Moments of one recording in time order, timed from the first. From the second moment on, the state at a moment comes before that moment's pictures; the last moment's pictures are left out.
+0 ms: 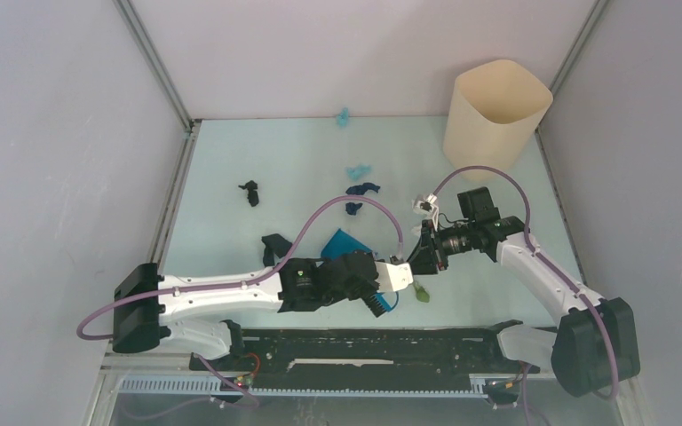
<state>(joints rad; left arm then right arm) -1.30 1.30 0.93 -0.32 -0.30 0.32 0.30 1.19 0.77 -0.59 -1.15 -0.28</state>
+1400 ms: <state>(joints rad) -1.20 1.06 0.59 -0.37 -0.72 -0.45 -0.10 0.94 0.76 -0.50 -1.06 -0.15</state>
